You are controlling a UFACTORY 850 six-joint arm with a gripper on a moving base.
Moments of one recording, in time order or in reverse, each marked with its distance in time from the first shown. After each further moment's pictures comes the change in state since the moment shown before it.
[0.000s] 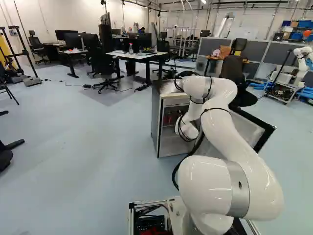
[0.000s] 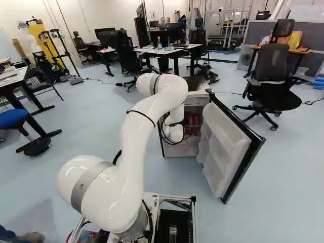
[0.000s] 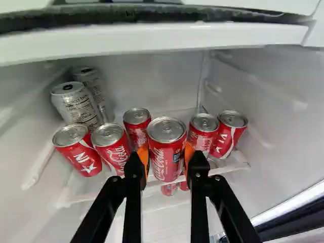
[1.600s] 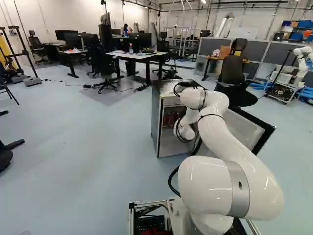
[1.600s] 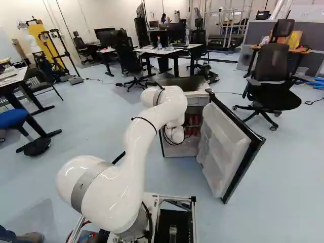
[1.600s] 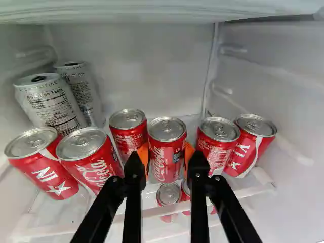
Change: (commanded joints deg) arm 0.8 -12.4 -17.2 0.0 0.0 0.0
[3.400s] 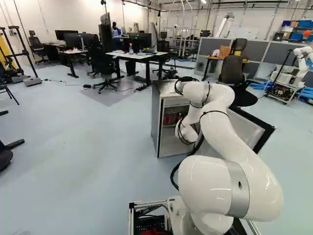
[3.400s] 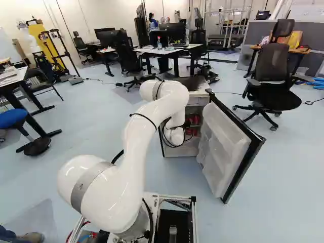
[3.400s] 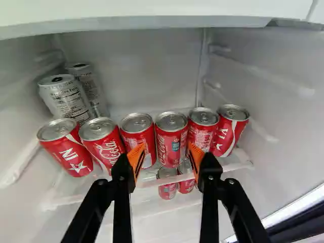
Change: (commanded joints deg) arm -1.1 5.9 10.8 0.0 2.4 0.0
